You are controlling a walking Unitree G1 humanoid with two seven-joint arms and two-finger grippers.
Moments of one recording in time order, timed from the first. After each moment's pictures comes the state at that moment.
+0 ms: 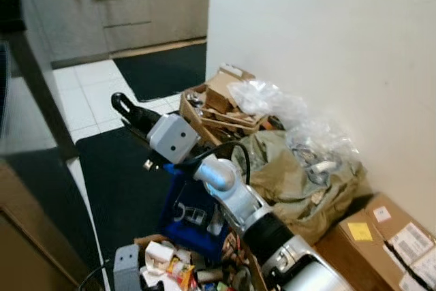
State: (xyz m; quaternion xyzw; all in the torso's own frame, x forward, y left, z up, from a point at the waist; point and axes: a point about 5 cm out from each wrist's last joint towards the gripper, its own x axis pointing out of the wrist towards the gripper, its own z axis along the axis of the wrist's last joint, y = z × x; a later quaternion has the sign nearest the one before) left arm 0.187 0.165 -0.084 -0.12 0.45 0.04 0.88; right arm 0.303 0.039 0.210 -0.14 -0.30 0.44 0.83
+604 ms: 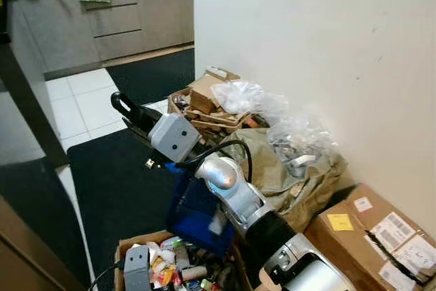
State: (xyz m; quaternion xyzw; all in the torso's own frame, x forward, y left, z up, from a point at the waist) left arm 0.185 0.153 -0.086 -0.13 0.46 0.03 0.88; right arm 0.302 0.039 0.210 -0.14 -0.30 0.44 0.83
